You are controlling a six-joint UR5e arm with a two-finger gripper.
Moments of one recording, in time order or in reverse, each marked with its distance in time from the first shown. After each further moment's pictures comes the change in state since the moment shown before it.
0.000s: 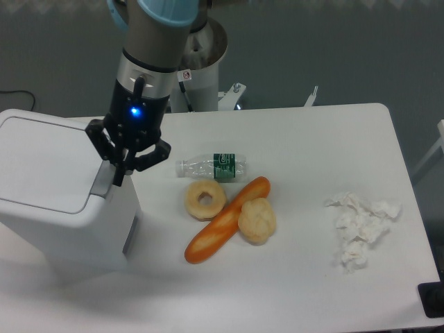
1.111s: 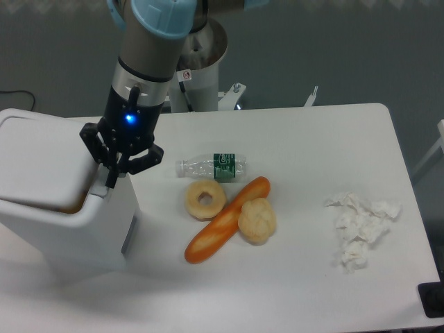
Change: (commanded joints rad) arm -0.006 -0.018 -0.021 0.000 0.002 0.002
